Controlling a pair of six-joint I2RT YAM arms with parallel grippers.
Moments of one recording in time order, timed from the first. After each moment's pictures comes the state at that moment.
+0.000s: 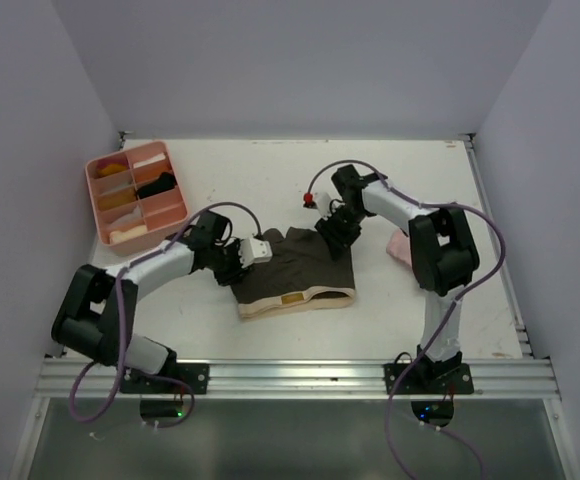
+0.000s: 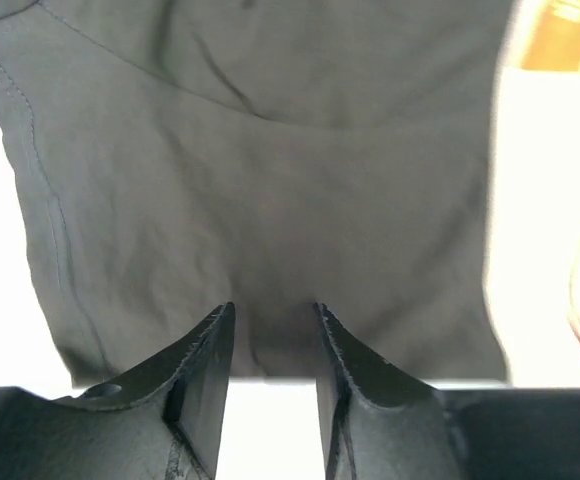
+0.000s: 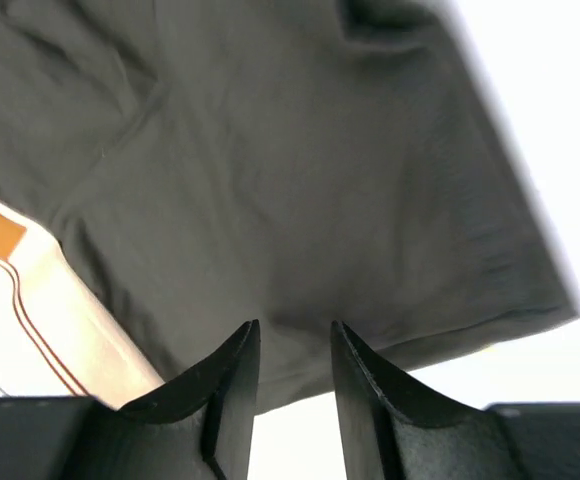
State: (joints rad) left arm -0.39 1.53 0.79 -0.39 0.42 0.80; right arm 0.42 2.01 1.44 -0.90 -0.37 -0.44
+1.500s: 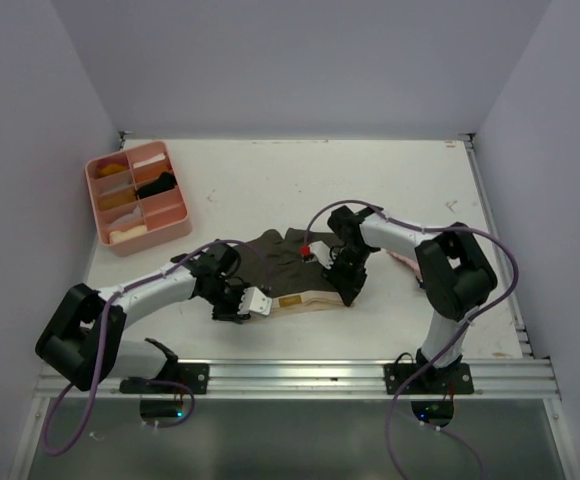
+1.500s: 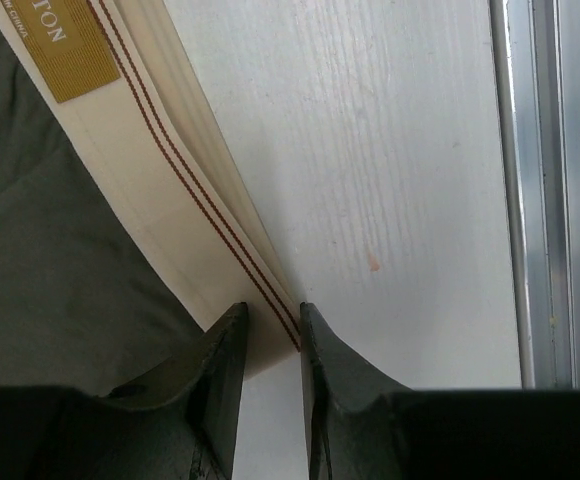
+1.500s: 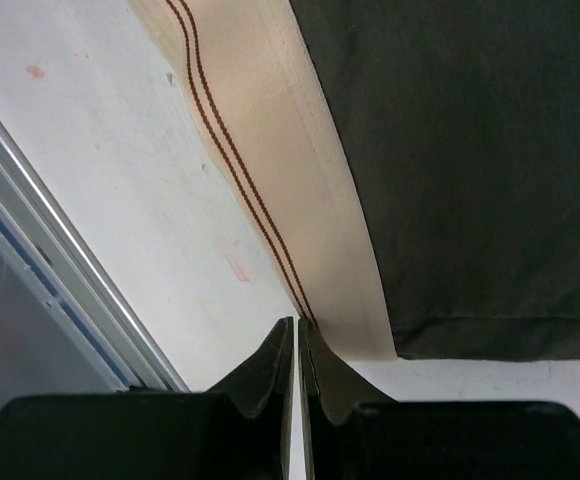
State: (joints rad) left arm -0.57 1.34 0.61 -0.64 0.58 1.11; right arm 0.55 1.80 1.14 -1.00 -0.43 -0.57
